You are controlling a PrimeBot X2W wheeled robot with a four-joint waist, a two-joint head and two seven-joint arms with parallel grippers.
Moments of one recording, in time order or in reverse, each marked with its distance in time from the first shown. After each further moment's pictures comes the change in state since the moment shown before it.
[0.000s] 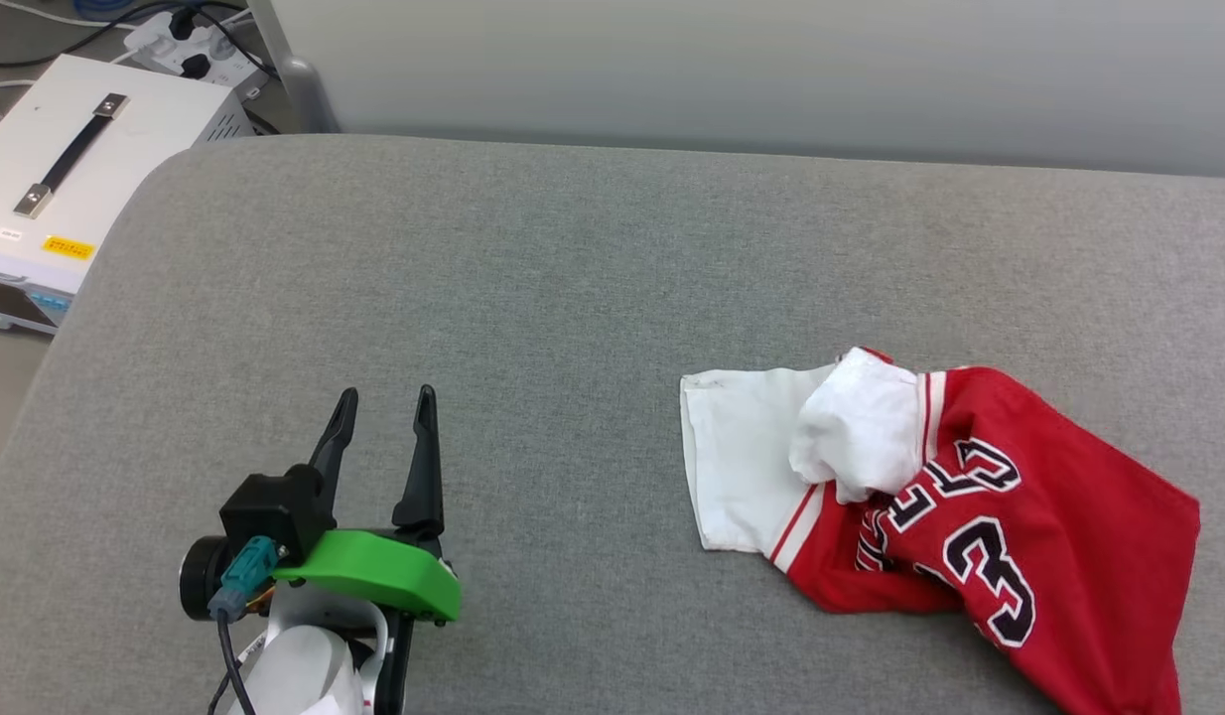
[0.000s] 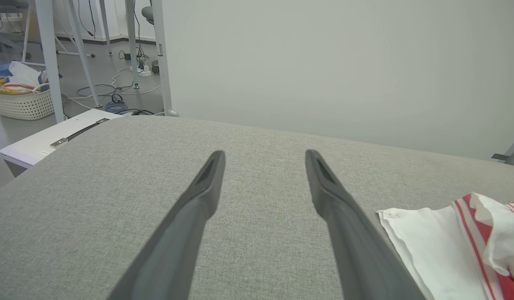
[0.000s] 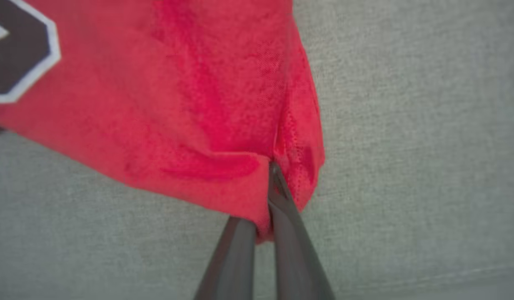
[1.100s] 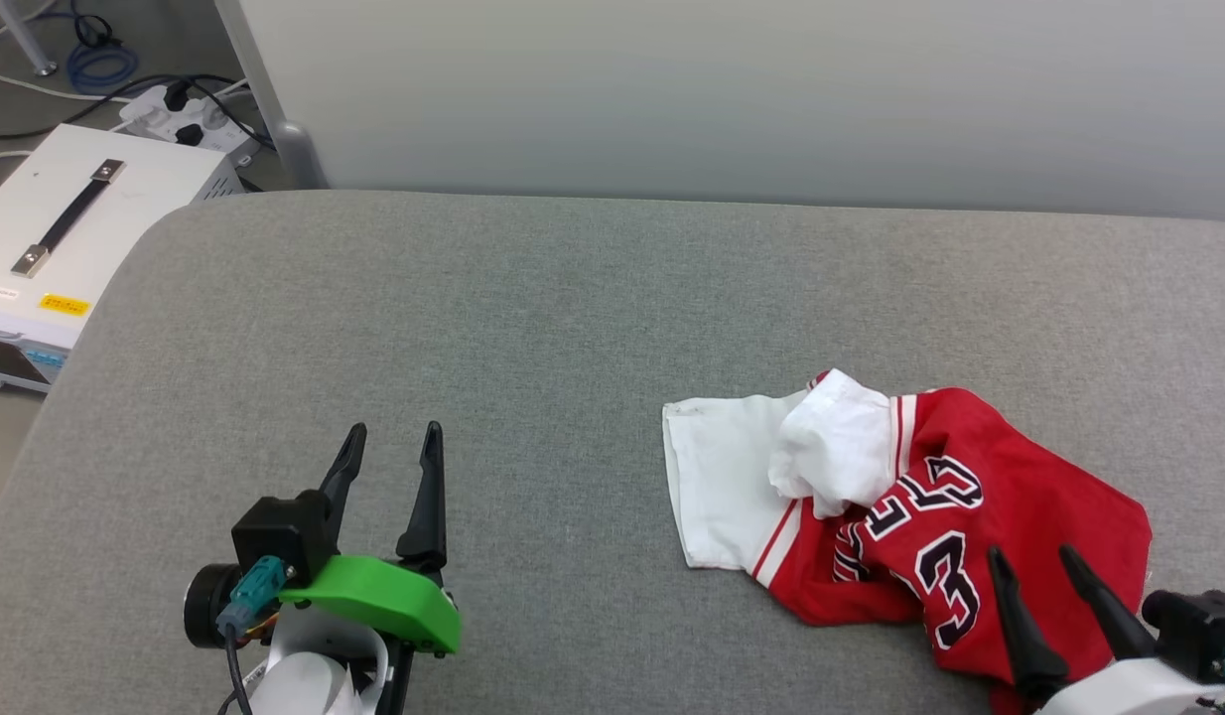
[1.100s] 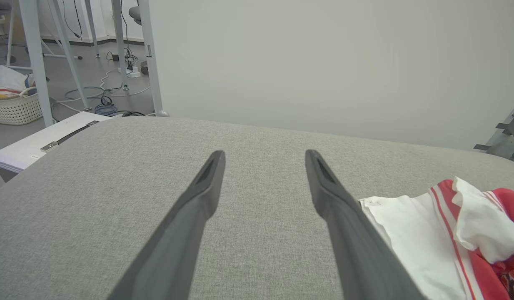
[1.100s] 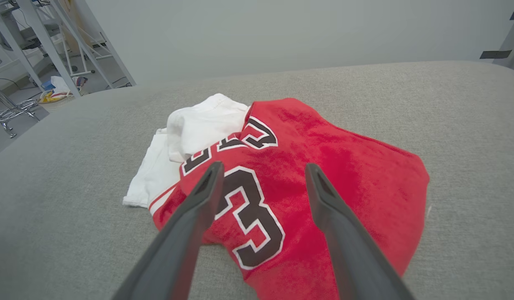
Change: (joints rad) left arm 0.038 0.023 -0.025 0.006 -0.013 0.002 0.029; right arm -0.050 -0.011 0.253 -0.160 -0.032 -0.001 -0.345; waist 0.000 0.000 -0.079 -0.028
